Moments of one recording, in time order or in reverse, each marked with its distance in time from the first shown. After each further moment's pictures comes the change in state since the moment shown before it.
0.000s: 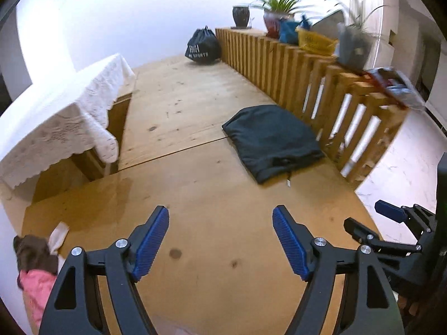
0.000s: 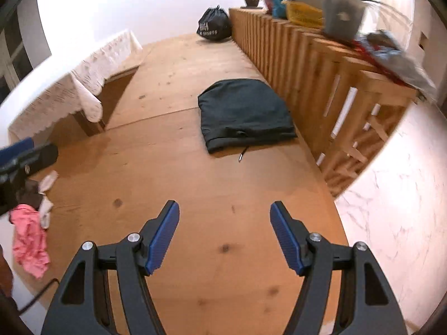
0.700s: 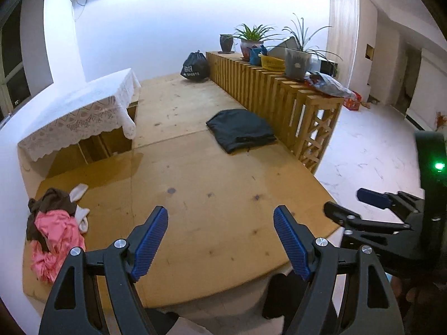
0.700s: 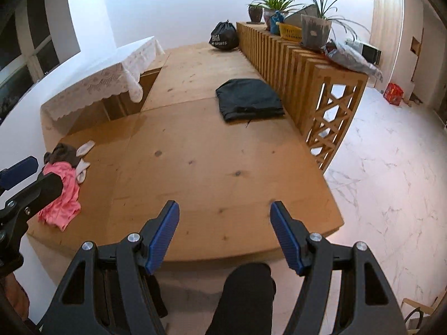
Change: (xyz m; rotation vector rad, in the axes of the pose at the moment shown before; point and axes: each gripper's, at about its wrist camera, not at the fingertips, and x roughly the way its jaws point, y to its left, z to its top) left arm -0.261 0.004 -0.175 0.000 -0.078 -0.081; right arm -0.174 0.019 -0.153 -0.038 -0.033 0.021
